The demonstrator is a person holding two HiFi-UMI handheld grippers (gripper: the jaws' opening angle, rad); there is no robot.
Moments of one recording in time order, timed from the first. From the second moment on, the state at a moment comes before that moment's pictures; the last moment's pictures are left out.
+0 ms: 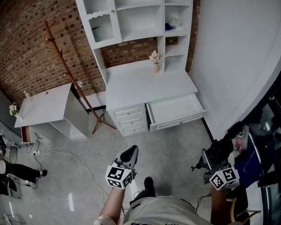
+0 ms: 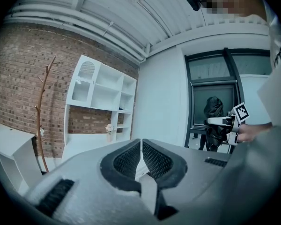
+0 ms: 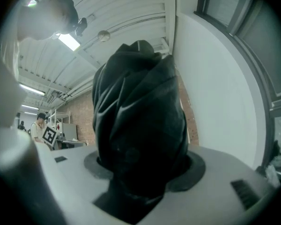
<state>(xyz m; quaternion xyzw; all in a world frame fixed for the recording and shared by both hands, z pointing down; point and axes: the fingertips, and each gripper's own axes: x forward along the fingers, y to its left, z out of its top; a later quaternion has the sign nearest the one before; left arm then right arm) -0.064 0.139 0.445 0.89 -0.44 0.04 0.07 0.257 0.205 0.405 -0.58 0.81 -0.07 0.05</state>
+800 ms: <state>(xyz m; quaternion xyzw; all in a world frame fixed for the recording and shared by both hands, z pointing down) -0.111 0.018 0.449 0.91 -0.40 0.03 0.07 0.199 0.111 0.397 -0.61 0.79 -0.07 0.05</state>
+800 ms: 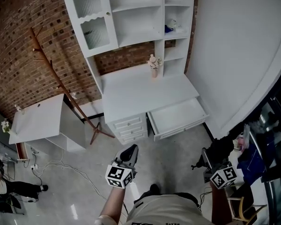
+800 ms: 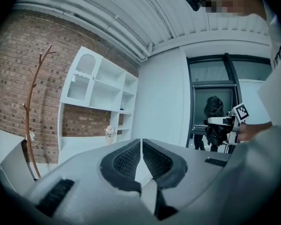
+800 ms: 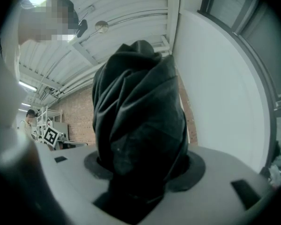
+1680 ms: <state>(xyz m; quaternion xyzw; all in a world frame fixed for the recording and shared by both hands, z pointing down) -0.104 -0.037 0.466 0.91 -0.40 0.05 0.09 0.202 0.042 0.410 -0.60 0.79 -0.09 0.05</state>
